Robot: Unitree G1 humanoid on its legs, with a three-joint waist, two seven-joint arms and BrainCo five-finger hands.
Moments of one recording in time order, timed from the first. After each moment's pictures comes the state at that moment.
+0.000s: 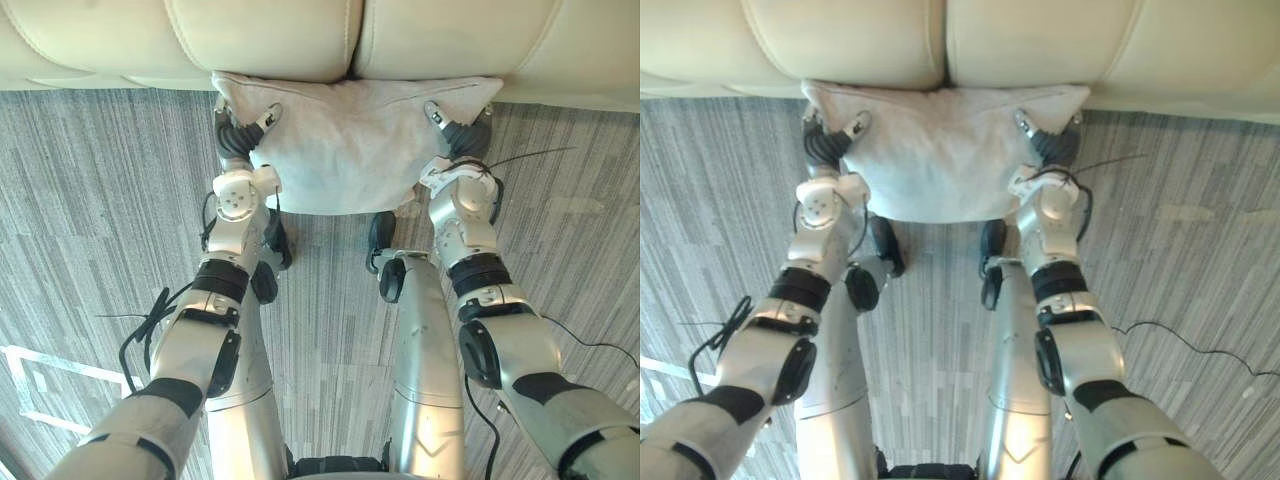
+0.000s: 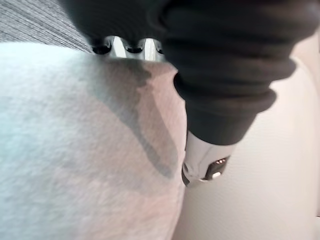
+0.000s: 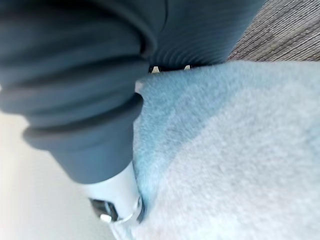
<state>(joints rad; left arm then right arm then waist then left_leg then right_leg) -0.96 0.19 -0.09 0.72 -0.40 -0.23 0.37 -1.02 -0.21 -0.02 0.82 0.43 -0.21 -0.32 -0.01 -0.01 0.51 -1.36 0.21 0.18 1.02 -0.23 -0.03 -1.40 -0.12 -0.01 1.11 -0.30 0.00</state>
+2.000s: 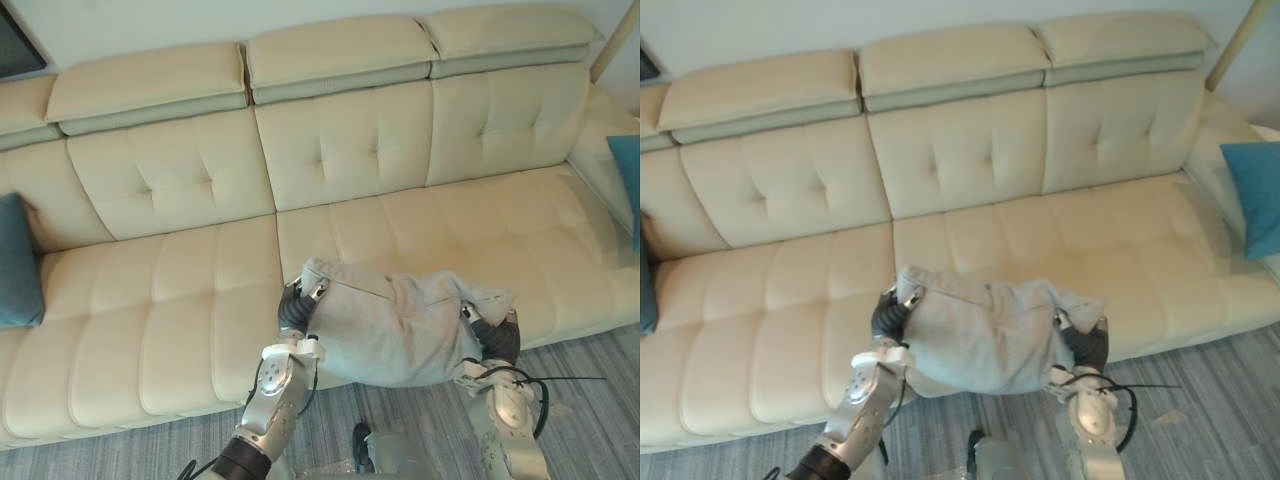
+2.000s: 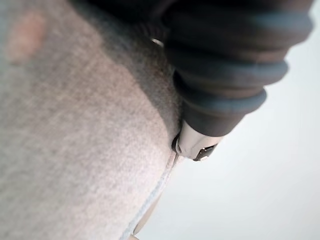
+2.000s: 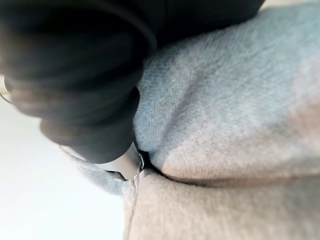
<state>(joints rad) -0.05 0.03 -0.45 0.20 -0.58 -0.32 0.24 0.22 -0.17 -0.02 -0.07 0.32 -0.22 -0.27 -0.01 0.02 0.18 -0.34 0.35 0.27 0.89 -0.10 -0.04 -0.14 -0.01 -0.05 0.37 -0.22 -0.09</state>
